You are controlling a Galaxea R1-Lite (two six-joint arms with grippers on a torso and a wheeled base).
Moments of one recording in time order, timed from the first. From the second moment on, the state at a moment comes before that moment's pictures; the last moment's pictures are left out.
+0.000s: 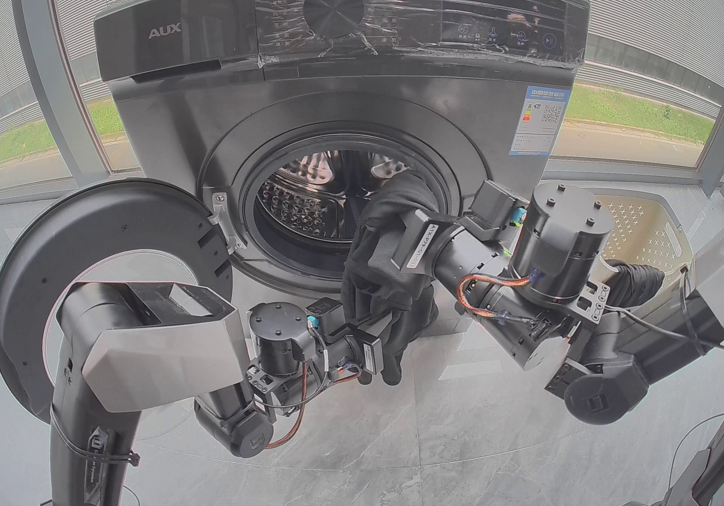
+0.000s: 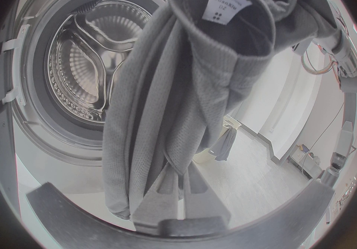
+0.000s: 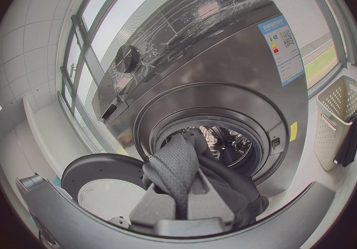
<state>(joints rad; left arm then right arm) -0.64 2.39 -0.77 -1.55 -0.10 -0.19 0.83 1.91 -0.88 -1.15 -0.35 0.40</state>
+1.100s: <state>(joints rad) -0.55 1.70 -0.21 -1.55 -0.24 -0.15 0.73 1.76 -0.43 -1.25 -0.01 0.43</state>
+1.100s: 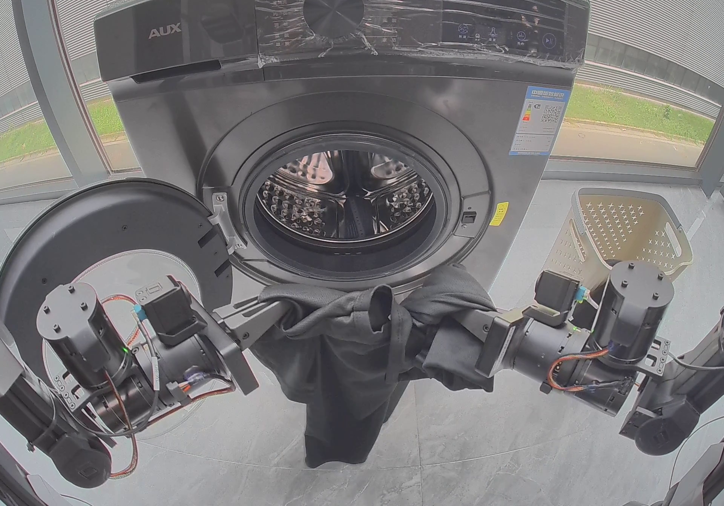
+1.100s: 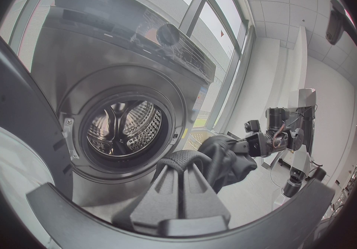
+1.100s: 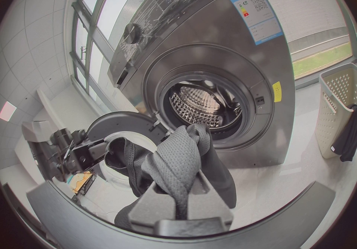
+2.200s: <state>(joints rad) -0.52 1.68 -0.29 -1.55 -0.18 -0.15 0.64 2.14 -0.33 -1.55 0.06 0.30</state>
